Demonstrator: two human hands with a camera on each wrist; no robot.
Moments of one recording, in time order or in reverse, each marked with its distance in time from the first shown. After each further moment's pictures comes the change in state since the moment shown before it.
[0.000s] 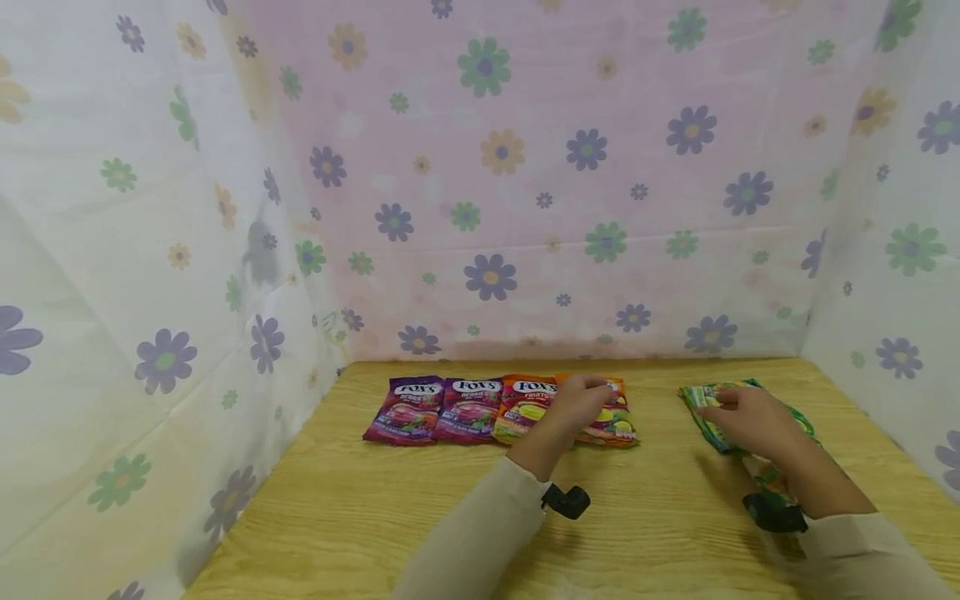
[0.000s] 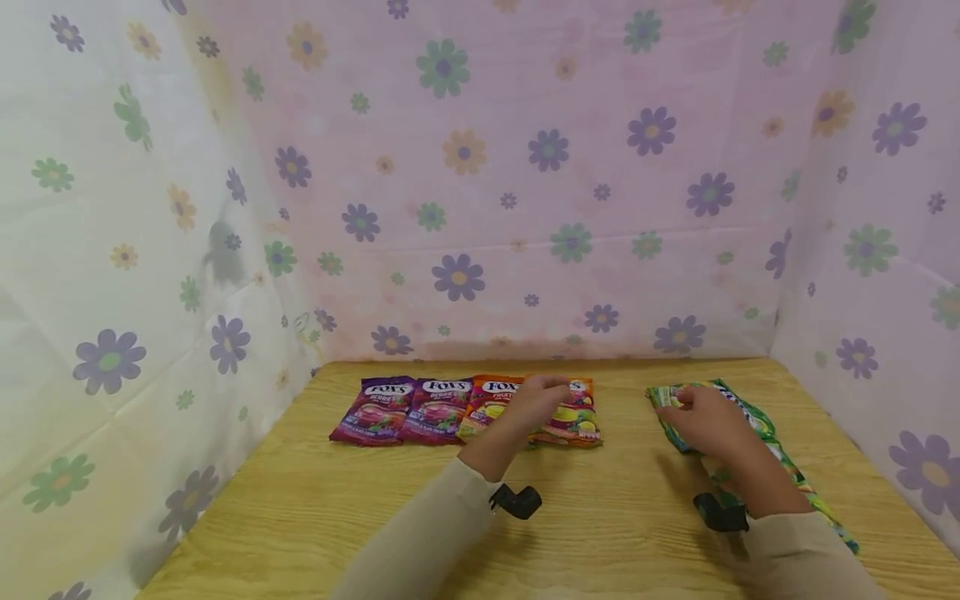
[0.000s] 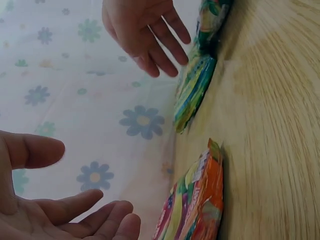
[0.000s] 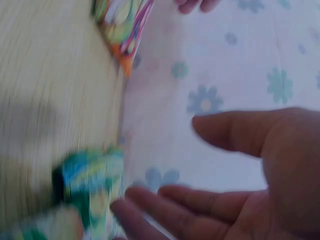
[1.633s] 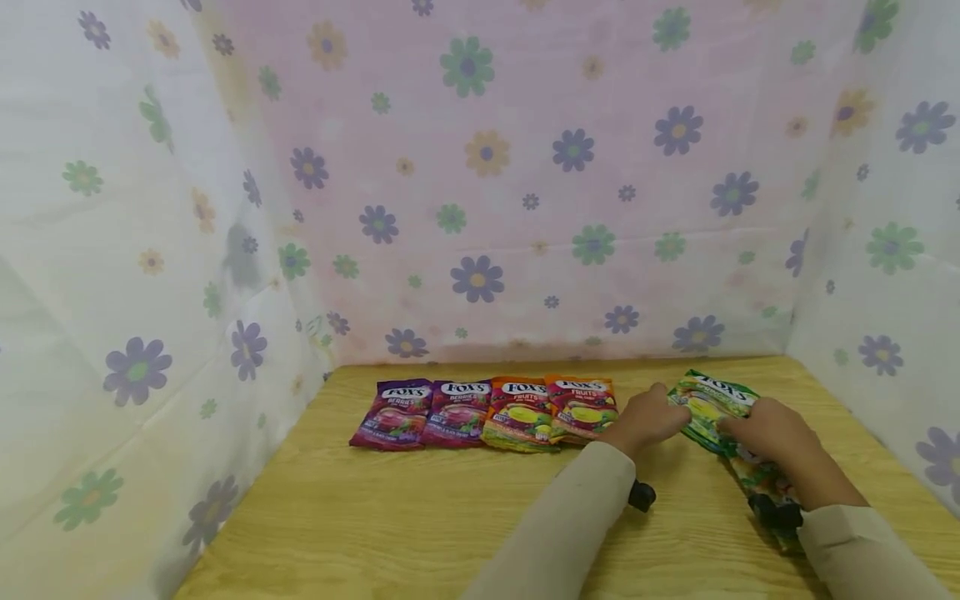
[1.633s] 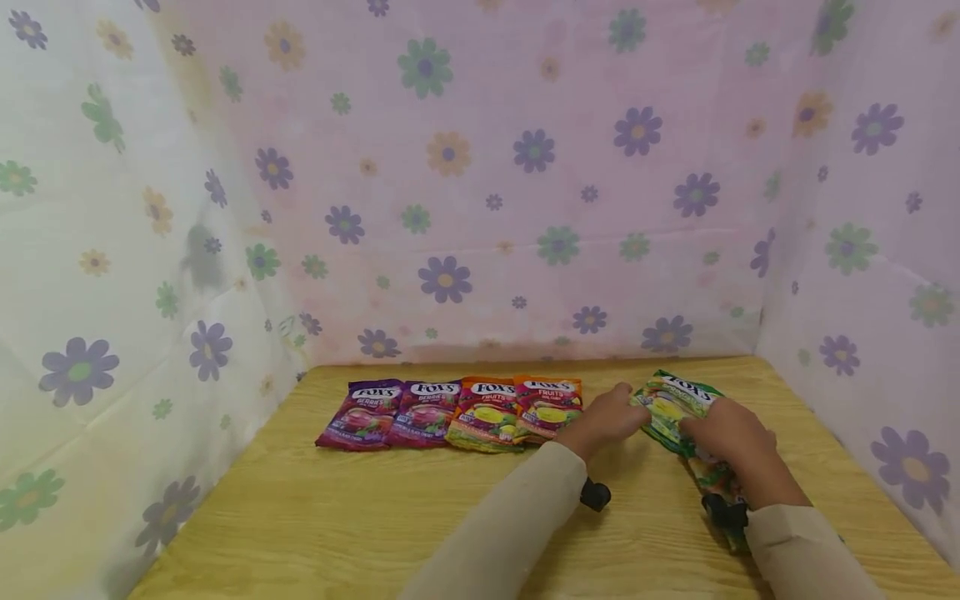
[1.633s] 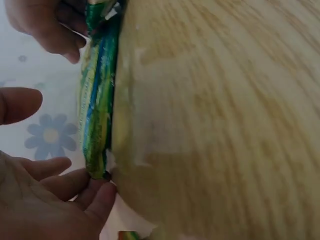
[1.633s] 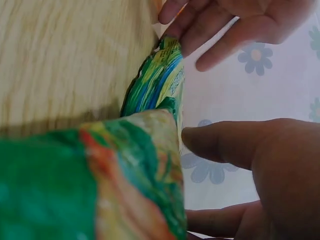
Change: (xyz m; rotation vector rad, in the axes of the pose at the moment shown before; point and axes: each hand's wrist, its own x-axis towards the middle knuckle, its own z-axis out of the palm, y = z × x) left_hand 0.038 -0.004 0.106 0.437 -0.210 0.040; right_hand 0.002 0.055 0.006 0.040 -0.035 0.251
